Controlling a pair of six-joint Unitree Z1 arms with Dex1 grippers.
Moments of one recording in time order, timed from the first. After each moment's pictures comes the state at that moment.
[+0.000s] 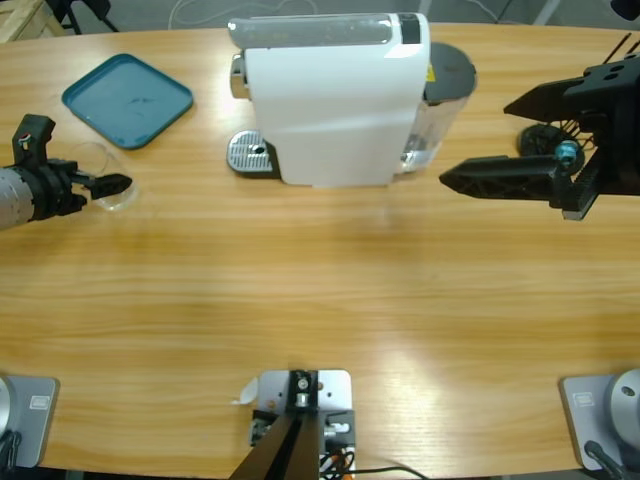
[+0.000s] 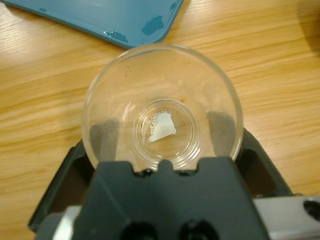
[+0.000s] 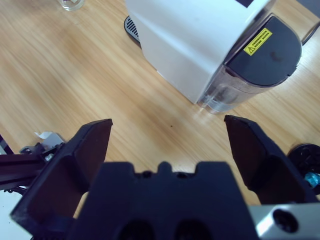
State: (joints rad) arm 0 -0.54 1.57 -0.34 -0.40 0.21 -0.16; arm 1 0.90 1.25 -1.03 0.52 -0.07 0.11
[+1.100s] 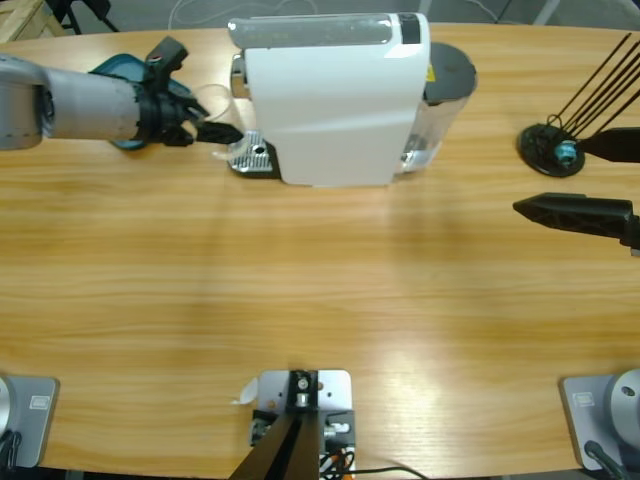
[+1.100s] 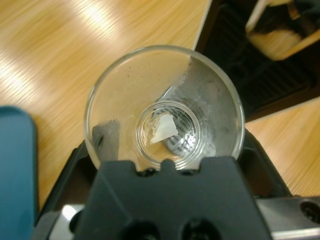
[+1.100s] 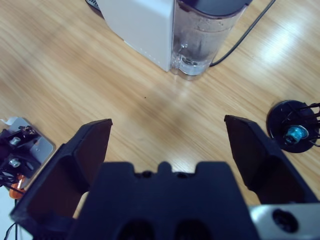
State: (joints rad) arm 0 -0.63 1.83 -0.83 -0.27 -0.18 0.12; arm 1 0.77 1.07 -0.84 0.53 -0.07 0.09
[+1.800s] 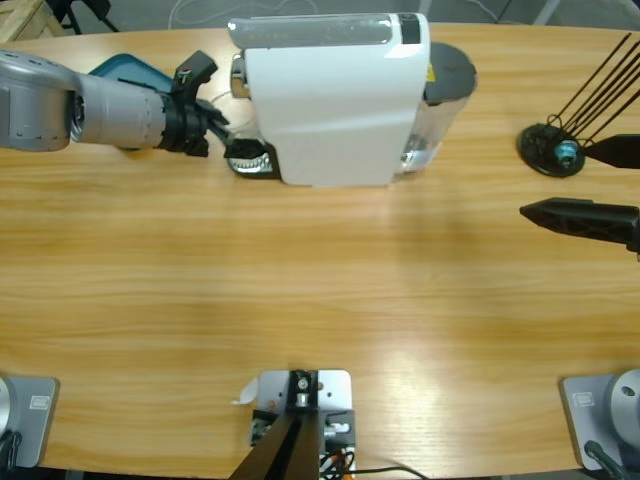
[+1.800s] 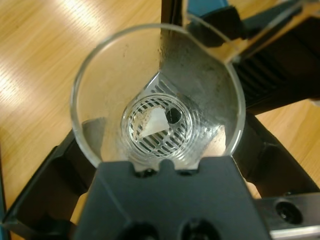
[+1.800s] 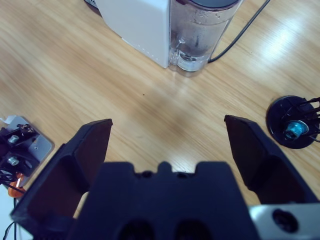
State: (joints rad) arm 0 -0.67 1.88 -0.87 -0.23 -0.21 0.12; arm 1 0.76 1.05 -0.83 0.53 -0.06 0.09
